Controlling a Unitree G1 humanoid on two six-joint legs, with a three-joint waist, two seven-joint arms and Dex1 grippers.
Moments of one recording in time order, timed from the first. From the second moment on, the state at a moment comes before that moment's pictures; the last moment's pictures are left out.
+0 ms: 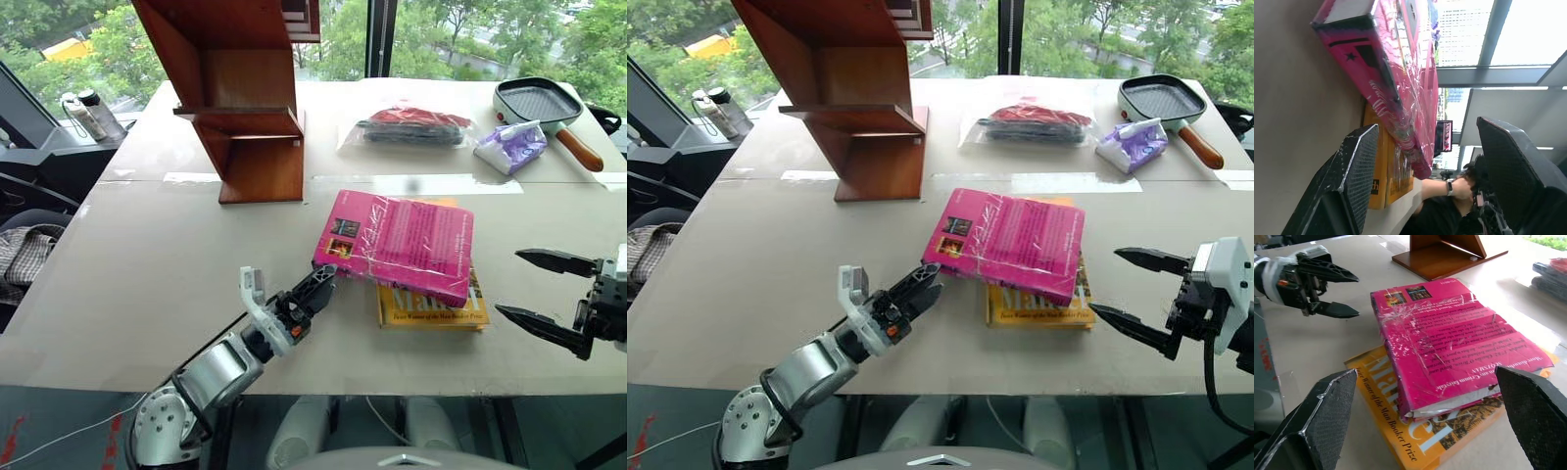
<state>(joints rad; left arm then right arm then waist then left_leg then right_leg) 0.17 0.25 0.06 -0.40 -1.92 0.73 0.27 0.32 -0.83 -0.64 -0.65 0.80 0.52 1.08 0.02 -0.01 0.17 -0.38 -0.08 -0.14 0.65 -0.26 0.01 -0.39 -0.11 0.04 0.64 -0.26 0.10</state>
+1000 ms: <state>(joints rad) -0.26 0.02 0.04 0.04 -1.77 0.73 0.32 0.36 -0.76 -0.64 -0.67 0.91 0.42 1.06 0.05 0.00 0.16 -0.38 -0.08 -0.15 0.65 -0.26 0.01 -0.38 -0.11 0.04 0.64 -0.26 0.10</state>
